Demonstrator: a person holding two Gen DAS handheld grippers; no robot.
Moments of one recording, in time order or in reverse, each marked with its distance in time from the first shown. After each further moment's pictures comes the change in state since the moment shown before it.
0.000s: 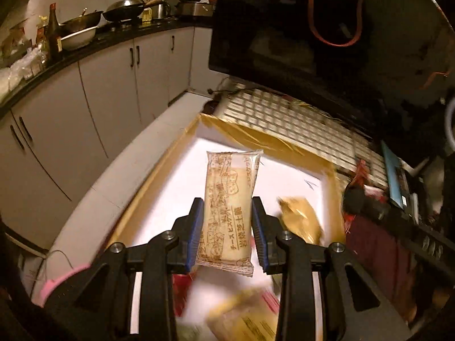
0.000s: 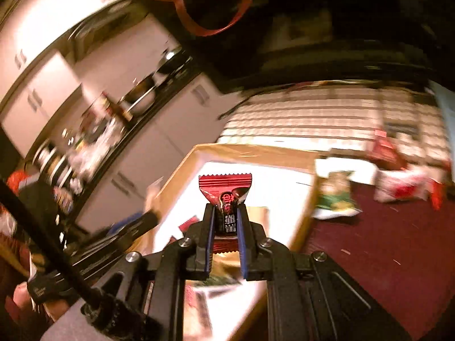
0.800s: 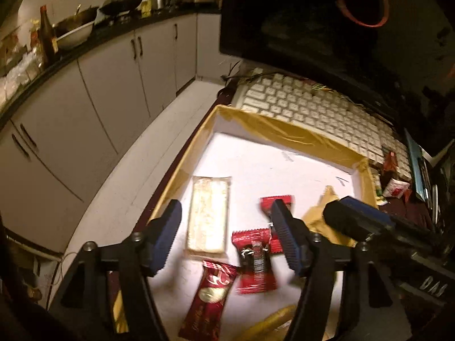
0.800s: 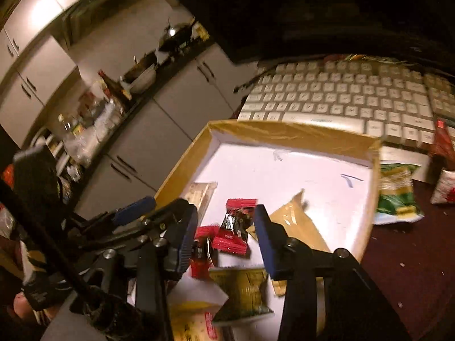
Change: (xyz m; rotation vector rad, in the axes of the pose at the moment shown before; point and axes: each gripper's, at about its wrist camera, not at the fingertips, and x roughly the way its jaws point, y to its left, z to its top) left arm 0.030 0.008 0.009 0.053 0.070 0.056; right arm 0.033 0.010 -0.004 0.038 0.068 0.027
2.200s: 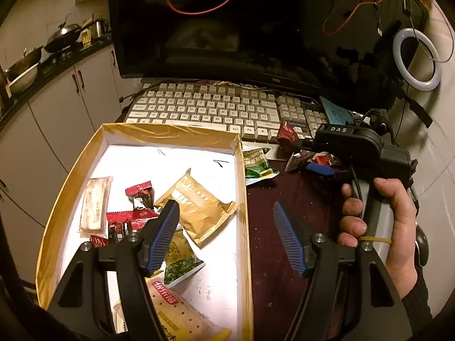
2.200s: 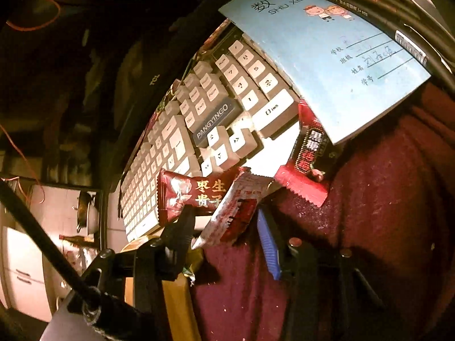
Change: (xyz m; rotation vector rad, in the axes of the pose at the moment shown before) left arm -0.042 -0.121 -0.038 0.190 -0.052 -0.189; right arm -0.074 -0.199 -0.011 0.757 -0.211 -0.142
